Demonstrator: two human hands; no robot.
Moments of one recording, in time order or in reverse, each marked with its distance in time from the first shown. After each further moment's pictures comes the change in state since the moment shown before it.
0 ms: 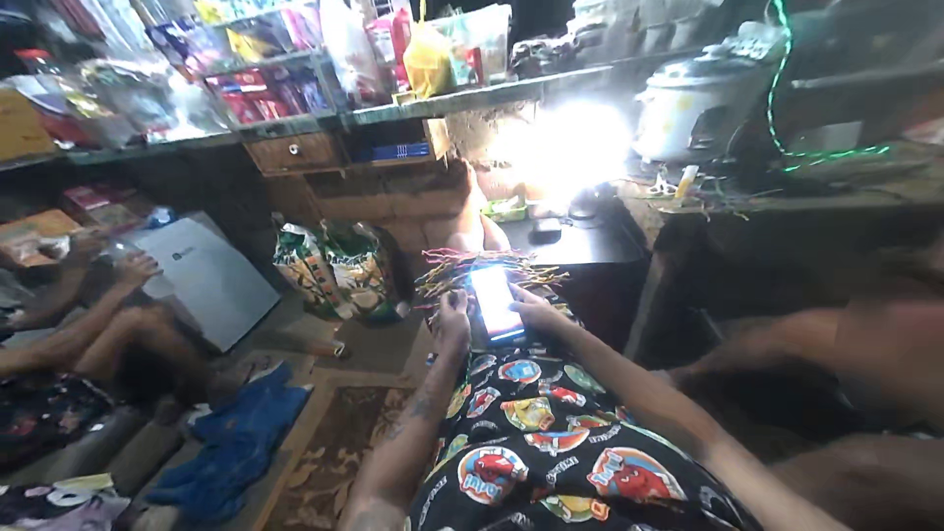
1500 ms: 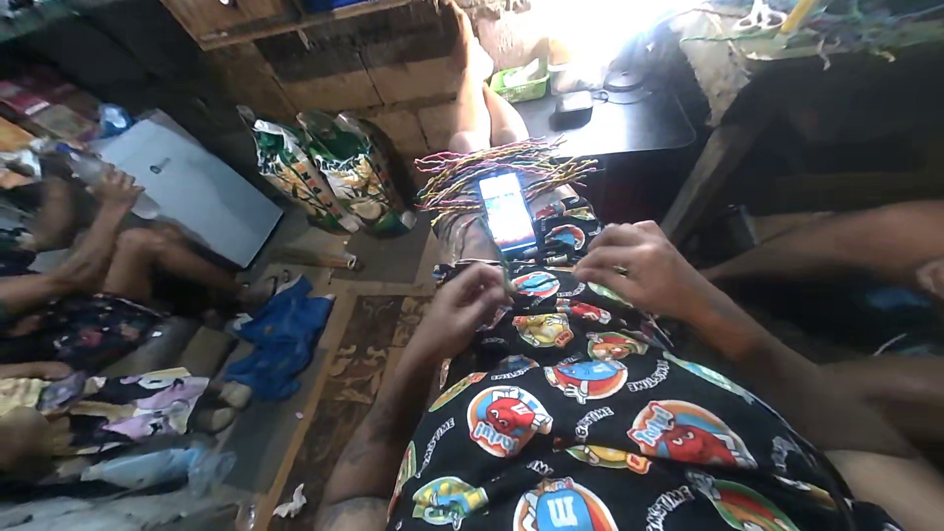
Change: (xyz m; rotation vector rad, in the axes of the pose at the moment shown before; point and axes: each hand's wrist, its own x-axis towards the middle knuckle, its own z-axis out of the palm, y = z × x) left_hand -0.122 0.061 -0.078 0.258 -0.743 0.174; right_hand -0.143 -0.004 -0.028 -0.688 0.174 -0.726
